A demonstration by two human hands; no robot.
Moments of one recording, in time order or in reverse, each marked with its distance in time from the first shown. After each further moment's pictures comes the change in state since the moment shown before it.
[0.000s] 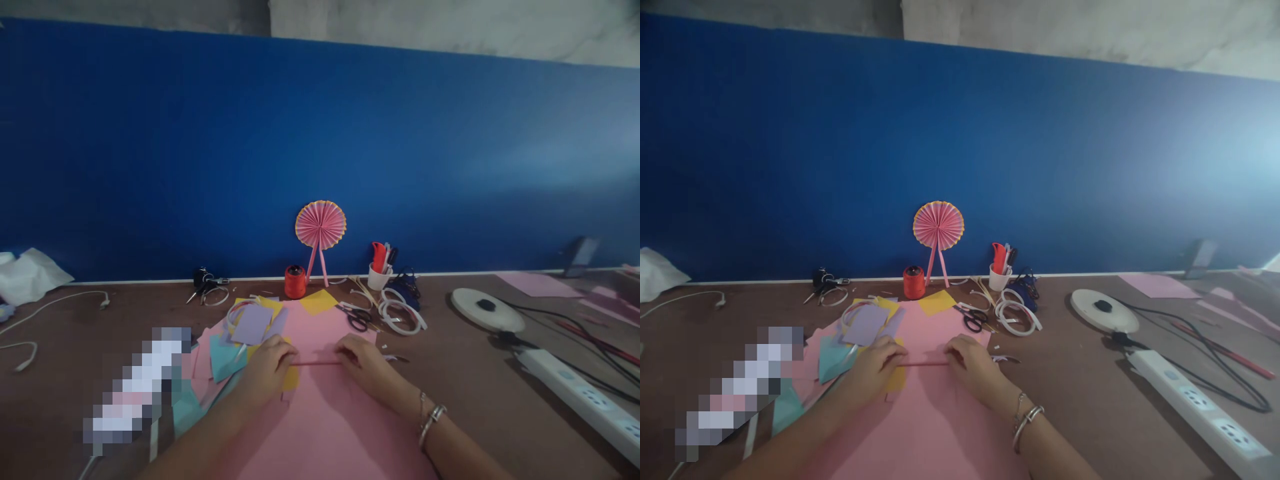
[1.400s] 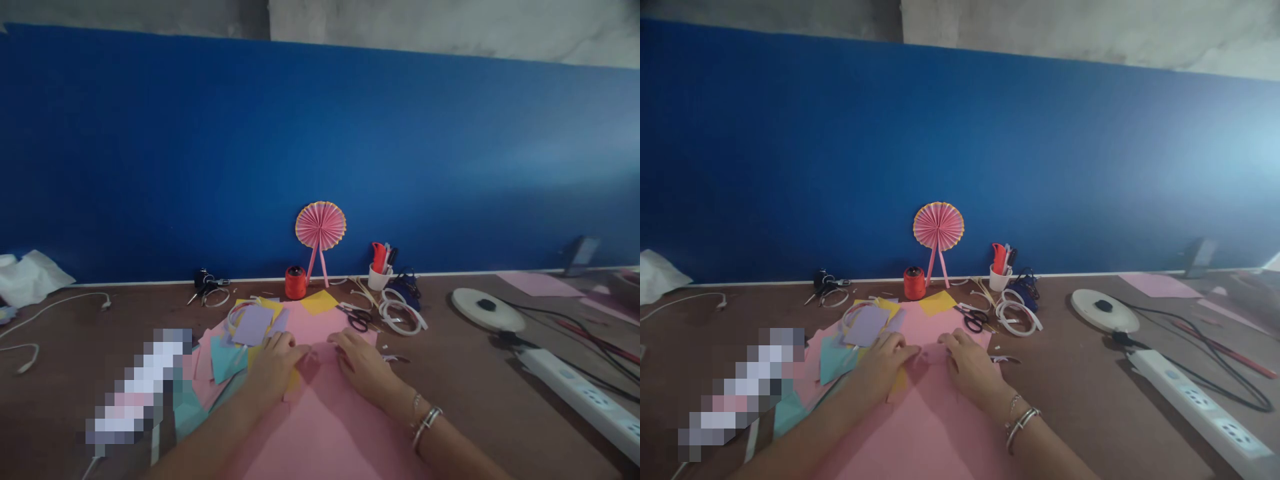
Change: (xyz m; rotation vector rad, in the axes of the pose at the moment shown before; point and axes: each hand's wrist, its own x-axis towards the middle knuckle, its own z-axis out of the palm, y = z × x) left_hand 0.002 0.000 0.007 0.410 -0.032 0.227; right_hand 0.002 -0.007 0.006 -0.285 -0.029 -0.075
